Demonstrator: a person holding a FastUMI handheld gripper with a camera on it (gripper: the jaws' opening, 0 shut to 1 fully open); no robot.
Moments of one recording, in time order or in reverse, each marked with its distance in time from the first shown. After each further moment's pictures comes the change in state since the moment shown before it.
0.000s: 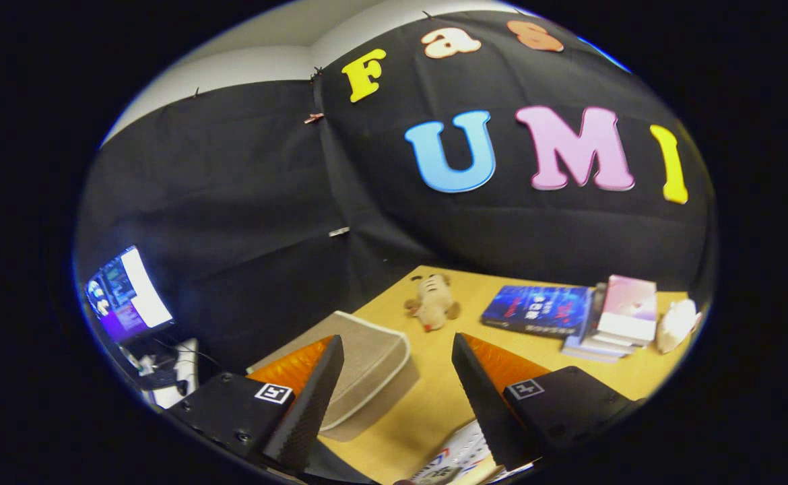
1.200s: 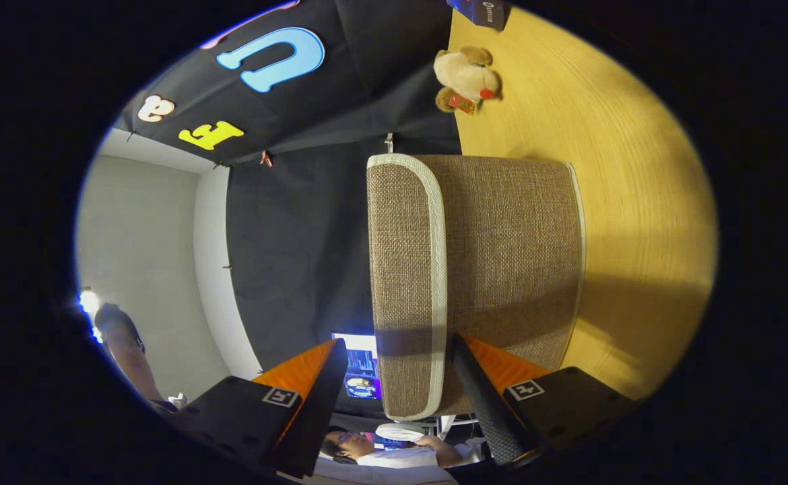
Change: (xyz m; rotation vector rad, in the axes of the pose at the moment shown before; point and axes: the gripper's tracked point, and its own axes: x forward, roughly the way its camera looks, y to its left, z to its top) arm 0.074 0.037 -0.149 1.156 0.413 0.747
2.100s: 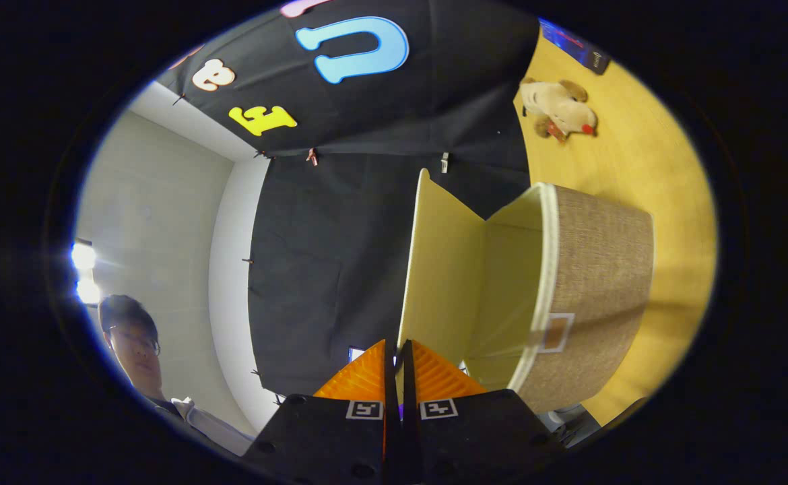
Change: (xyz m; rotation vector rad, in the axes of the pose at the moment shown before) arm 0.060 0.123 -0.013 -0.209 -0.114 0.042
